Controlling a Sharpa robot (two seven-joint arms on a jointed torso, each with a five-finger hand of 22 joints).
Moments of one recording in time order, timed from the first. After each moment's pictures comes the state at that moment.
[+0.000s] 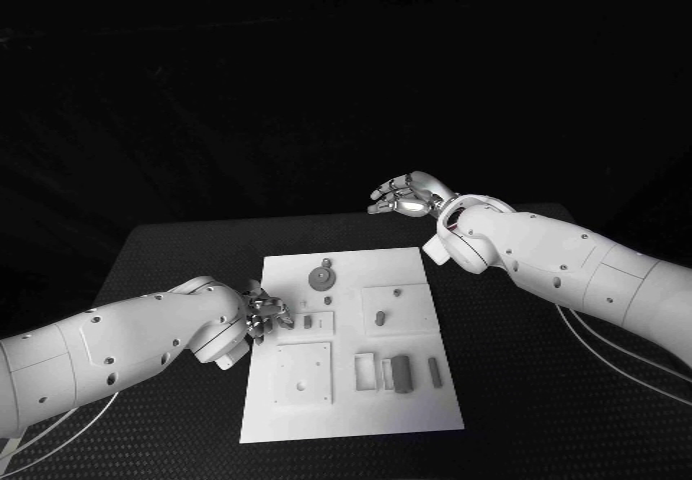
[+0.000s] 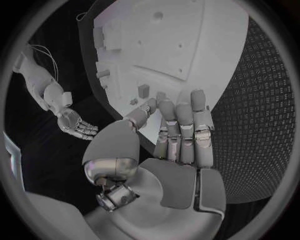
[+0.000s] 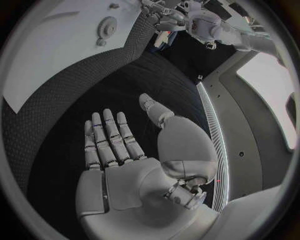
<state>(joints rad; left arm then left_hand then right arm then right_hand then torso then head) 1.24 -0.64 -0.24 1.34 -0.78 -0.25 -0.57 0.89 0.03 0.65 -0.27 0.15 1.12 0.05 0.28 0.61 1.24 -0.06 0.99 0.54 1.09 -0.11 1.30 0.44 0.01 1.23 -0.20 0.27 1.31 1.16 -0.62 0.13 1.09 -0.86 -0.25 0.12 1.01 -0.06 0.55 -0.26 0.05 0.67 0.18 0.24 0.49 0.81 0.23 0.24 0.08 0.56 0.26 0.44 0.33 0.08 0.30 0.21 0.28 1.19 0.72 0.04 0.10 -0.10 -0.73</state>
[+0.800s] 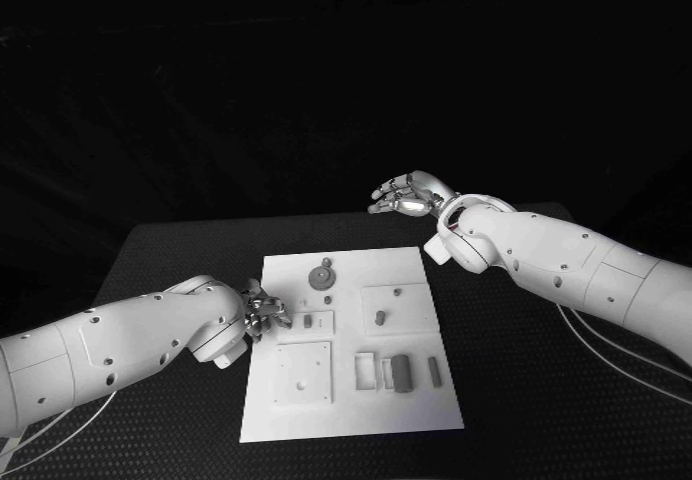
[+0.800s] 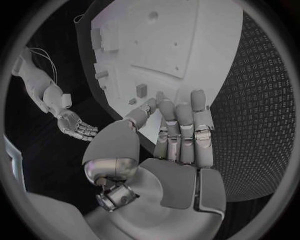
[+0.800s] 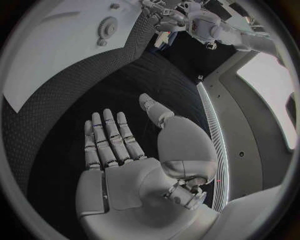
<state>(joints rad) 1.24 -0.64 -0.24 1.34 -0.81 -0.24 -0.57 0.89 0.03 0.65 -0.27 0.14 1.12 0.05 0.28 0.61 1.24 -0.06 0.99 0.55 1.09 -0.11 1.30 0.44 0.01 1.23 -0.20 0.27 1.31 1.16 -0.62 0.13 1.09 -0.86 -0.25 0.12 1.01 -0.06 0.55 -0.26 0.05 0.67 0.18 0.24 0.49 0.81 0.23 0.24 0.07 0.56 0.26 0.44 0.33 0.08 0.30 0.21 0.28 1.19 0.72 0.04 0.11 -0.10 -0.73</state>
